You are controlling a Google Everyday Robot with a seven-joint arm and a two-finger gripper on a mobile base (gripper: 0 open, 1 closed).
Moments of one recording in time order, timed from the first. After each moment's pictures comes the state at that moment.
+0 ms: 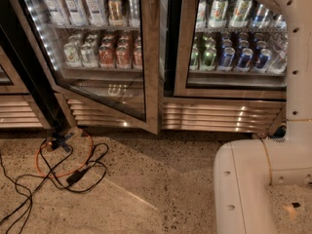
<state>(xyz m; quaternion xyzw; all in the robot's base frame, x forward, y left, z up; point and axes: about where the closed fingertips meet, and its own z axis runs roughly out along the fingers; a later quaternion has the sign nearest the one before) 0.770 -0.118 1.142 -0.36 0.50 0.23 0.75</state>
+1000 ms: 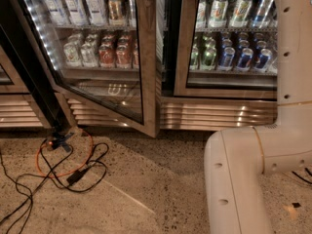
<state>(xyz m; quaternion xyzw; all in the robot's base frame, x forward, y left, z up) 0.757 -0.058 1.161 -0.43 0.48 0.24 0.73</state>
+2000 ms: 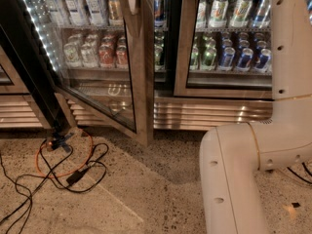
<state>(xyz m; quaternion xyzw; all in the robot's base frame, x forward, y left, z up) 0.751 -0.038 1.160 -0.46 0.47 0.24 0.72</state>
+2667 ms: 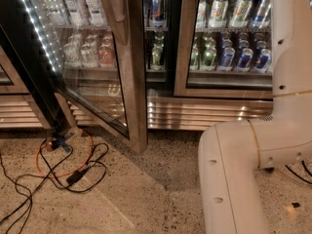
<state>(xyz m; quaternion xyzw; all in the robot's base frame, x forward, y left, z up) 0.739 -0.024 1.170 -0.48 0.46 0.22 0.71</state>
